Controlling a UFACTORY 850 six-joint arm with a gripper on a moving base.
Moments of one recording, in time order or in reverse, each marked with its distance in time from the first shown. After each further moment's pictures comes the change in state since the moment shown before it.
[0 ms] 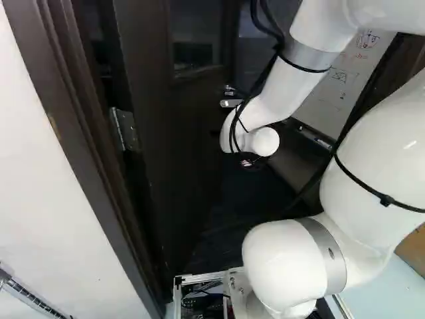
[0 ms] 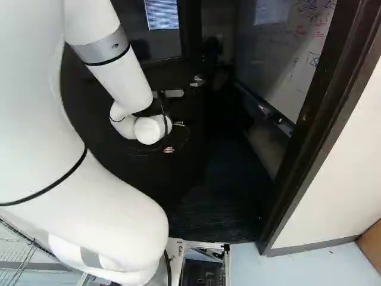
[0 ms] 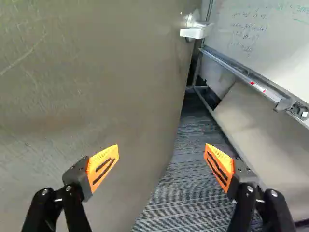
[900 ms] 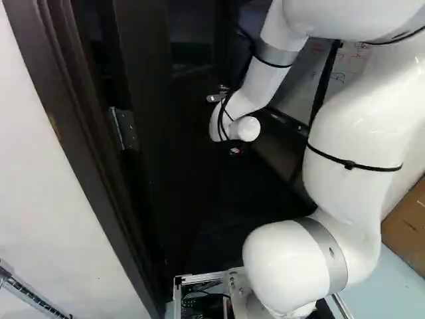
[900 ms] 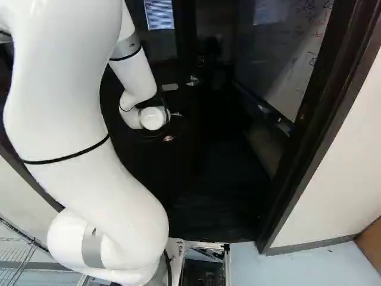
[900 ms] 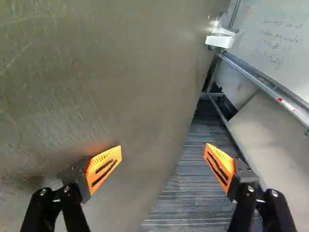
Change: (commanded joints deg) arm 4.2 -12.4 -12.9 -4.3 0.0 0.0
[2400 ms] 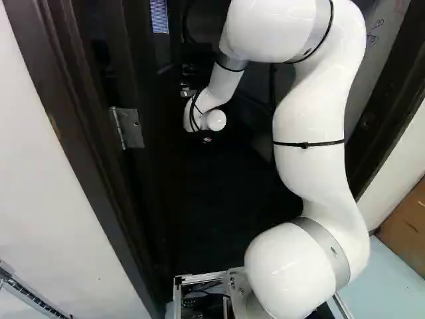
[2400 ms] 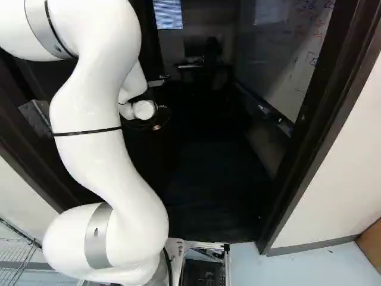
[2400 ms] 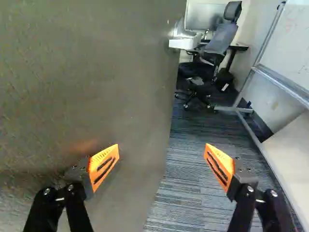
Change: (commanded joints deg) arm 9.6 -16.4 -19.4 3.3 0.0 0.0
